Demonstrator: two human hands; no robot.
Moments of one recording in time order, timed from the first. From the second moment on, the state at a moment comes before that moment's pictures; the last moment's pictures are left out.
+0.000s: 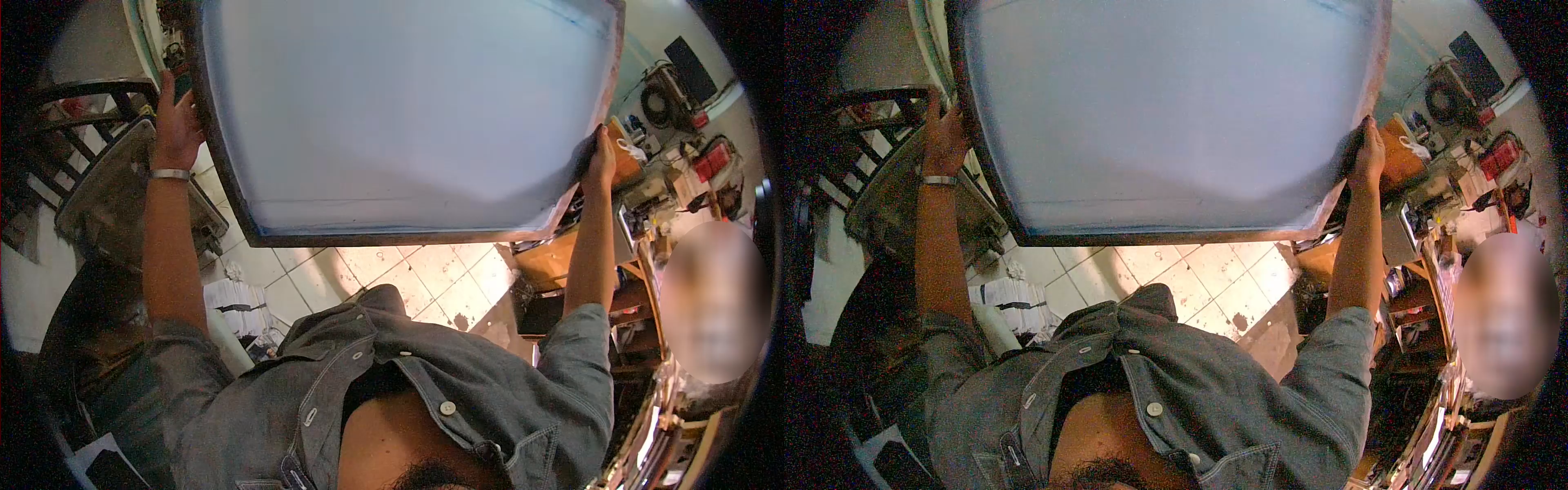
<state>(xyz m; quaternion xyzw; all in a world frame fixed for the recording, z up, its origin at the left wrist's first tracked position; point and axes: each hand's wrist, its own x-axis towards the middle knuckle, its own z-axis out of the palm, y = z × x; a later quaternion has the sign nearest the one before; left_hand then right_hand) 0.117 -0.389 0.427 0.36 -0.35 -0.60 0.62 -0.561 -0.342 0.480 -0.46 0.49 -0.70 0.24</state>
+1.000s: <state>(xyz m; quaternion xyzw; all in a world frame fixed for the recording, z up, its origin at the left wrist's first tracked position) 0.143 -0.368 0.367 0.40 -0.30 -0.57 0.66 -0.519 -0.368 0.531 -0.49 0.53 -0.66 0.21</state>
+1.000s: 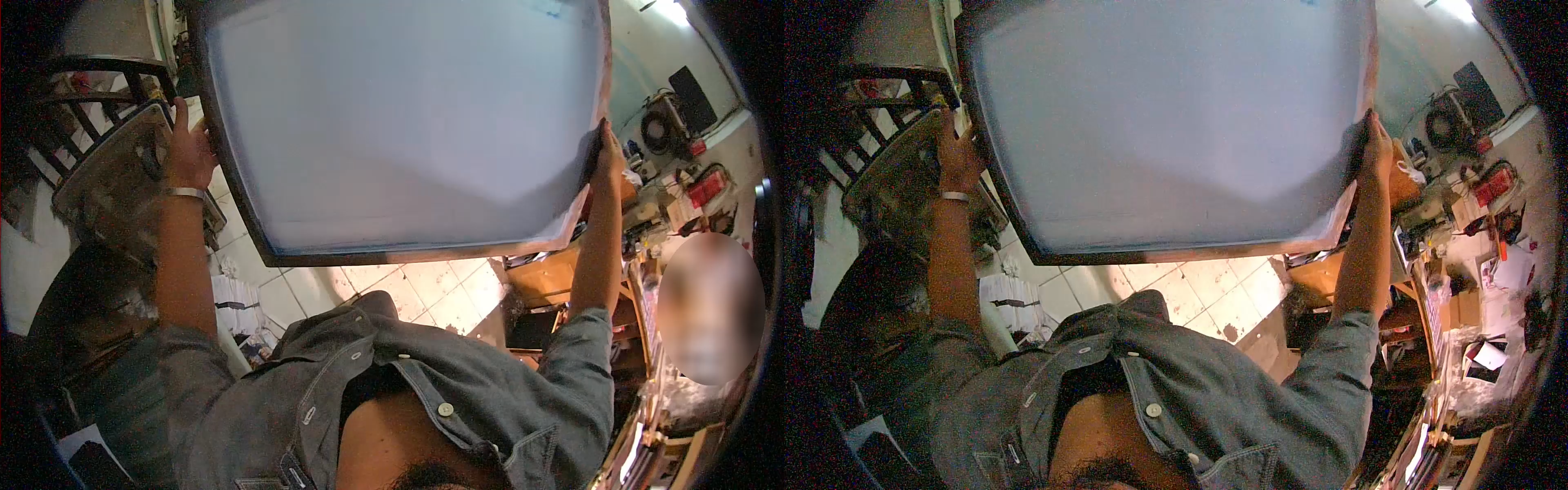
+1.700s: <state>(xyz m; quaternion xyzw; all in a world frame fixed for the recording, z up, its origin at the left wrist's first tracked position) 0.201 -0.381 0.326 0.00 -0.38 -0.72 0.58 -0.495 -0.385 0.510 -0.51 0.50 -0.65 0.25</state>
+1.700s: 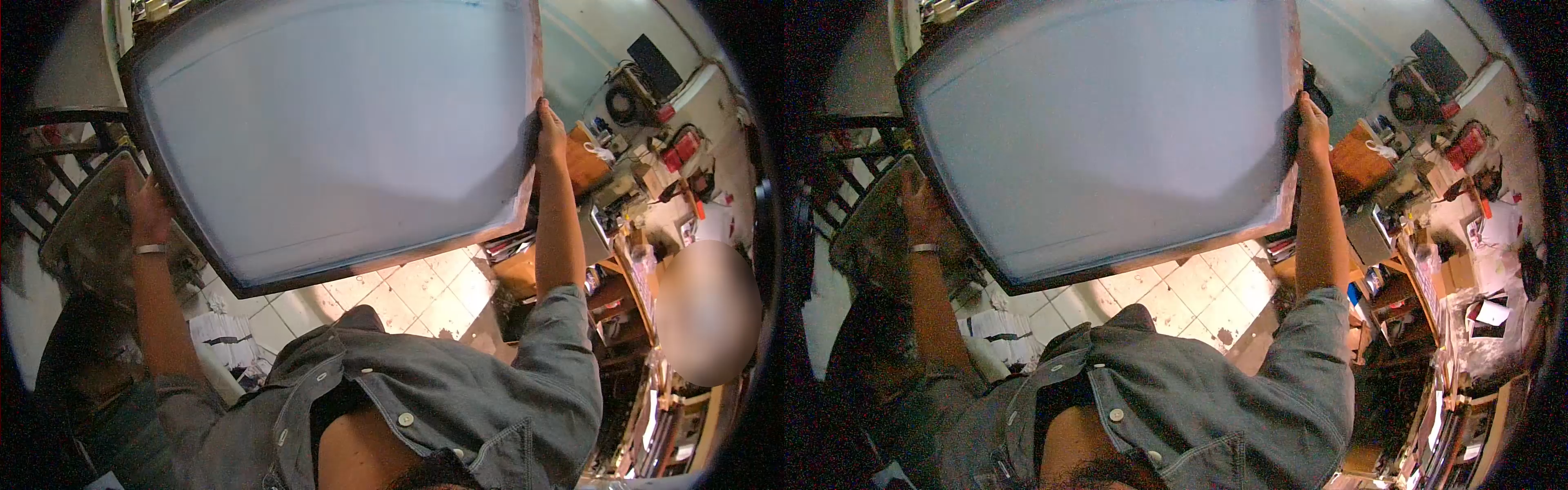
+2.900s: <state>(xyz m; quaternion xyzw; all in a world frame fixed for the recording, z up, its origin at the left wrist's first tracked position) 0.144 -0.372 0.344 0.30 -0.30 -0.59 0.68 -0.533 -0.390 0.513 -0.50 0.53 -0.63 0.26</state>
